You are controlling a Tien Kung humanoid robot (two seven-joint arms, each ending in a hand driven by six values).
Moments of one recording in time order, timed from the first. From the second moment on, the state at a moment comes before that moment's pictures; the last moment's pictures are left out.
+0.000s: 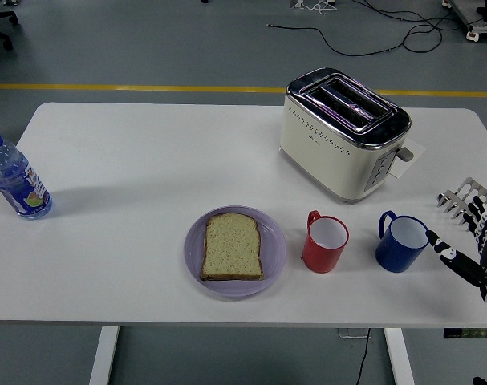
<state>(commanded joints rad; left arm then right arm) -0.08 0.01 -0.36 -0.20 0.12 0.21 0.05 -0.11 -0.21 1.31 1.31 -1.24 -0.37 0.34</state>
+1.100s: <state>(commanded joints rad) -0.07 0.01 -0.35 -0.19 0.11 0.21 0.05 0.02 -0.16 1.15 1.10 -1.13 -0.38 0.46</state>
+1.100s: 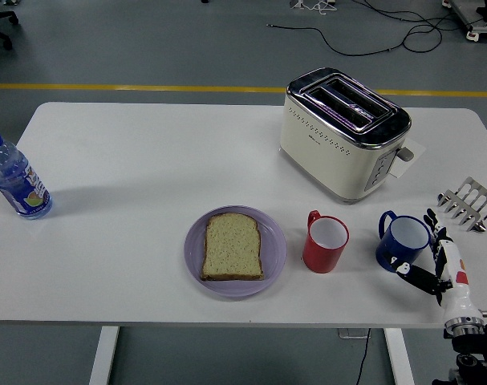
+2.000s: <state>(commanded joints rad) -0.07 0.00 -0.34 -0.20 0.10 0.21 0.05 0.15 -0.11 1.08 0.95 -0.98 -0.40 0.48</state>
